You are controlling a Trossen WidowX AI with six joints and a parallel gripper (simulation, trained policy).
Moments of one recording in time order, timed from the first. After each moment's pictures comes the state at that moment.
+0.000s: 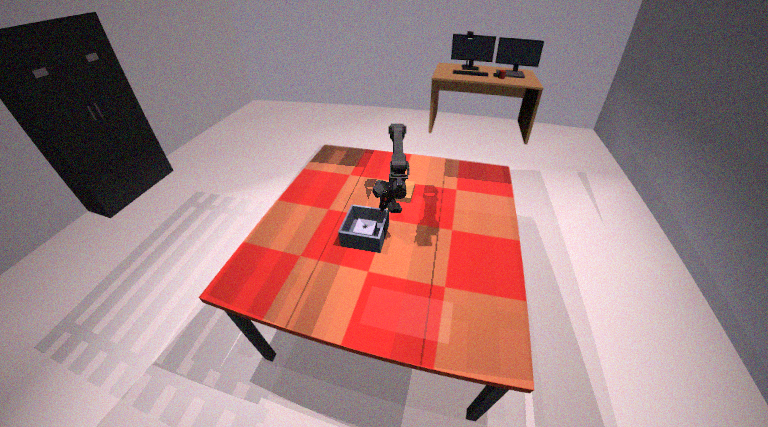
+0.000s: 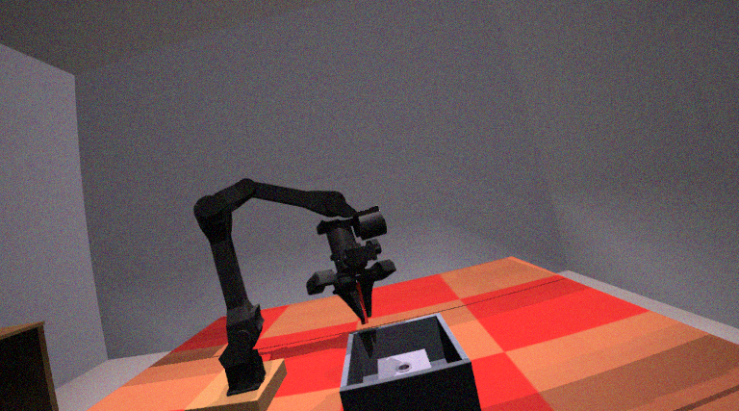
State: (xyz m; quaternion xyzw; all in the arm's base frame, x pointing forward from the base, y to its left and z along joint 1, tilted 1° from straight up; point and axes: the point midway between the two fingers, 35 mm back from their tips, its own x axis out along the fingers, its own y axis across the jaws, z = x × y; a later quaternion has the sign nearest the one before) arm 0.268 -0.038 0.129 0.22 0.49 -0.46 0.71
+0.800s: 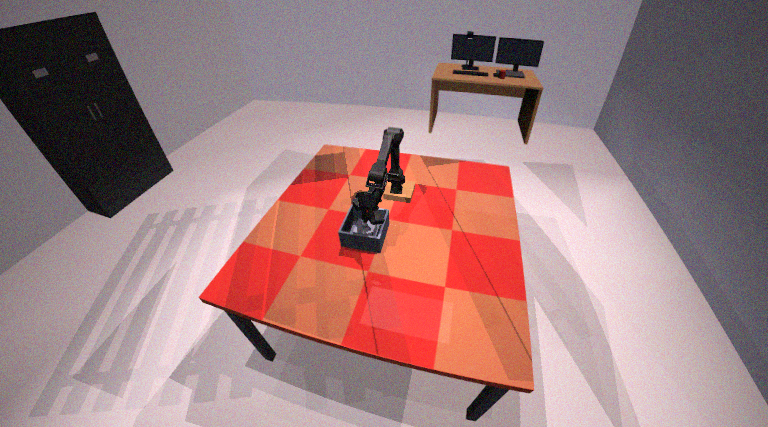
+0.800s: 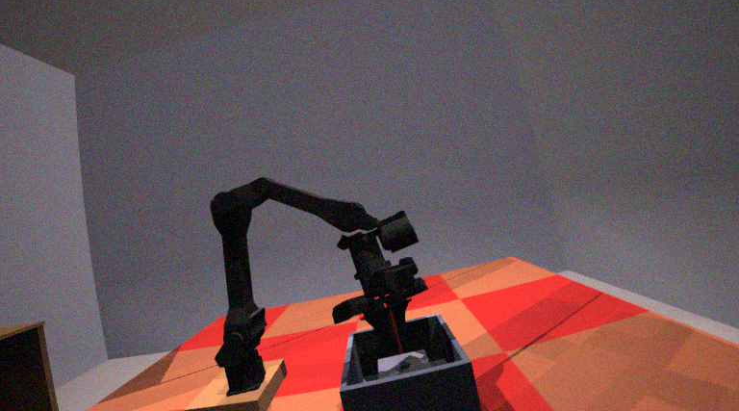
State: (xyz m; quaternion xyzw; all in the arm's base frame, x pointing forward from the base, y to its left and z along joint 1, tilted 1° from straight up) arm 0.313 -0.114 0.094 0.23 0.51 -0.42 0.71
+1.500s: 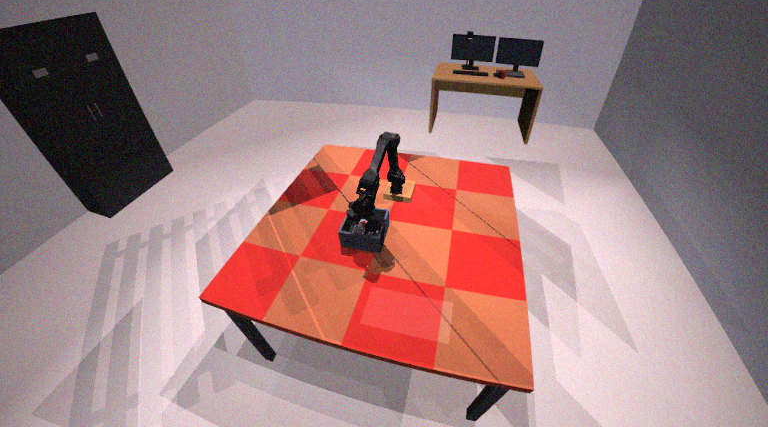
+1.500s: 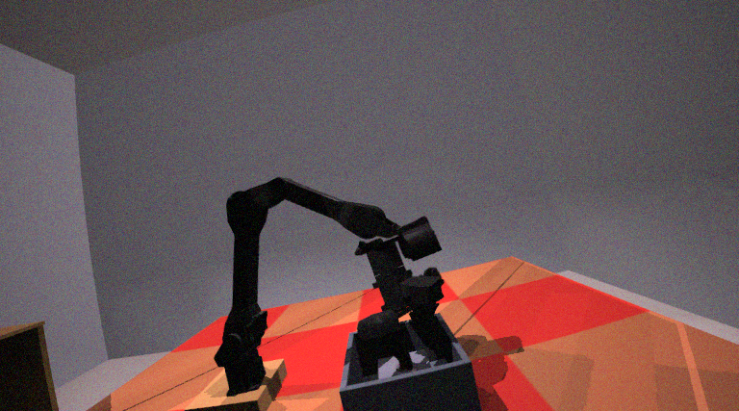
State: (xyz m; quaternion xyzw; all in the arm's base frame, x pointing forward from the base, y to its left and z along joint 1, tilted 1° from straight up) arm 0.344 -0.127 0.073 0.23 0.56 -0.34 0.72
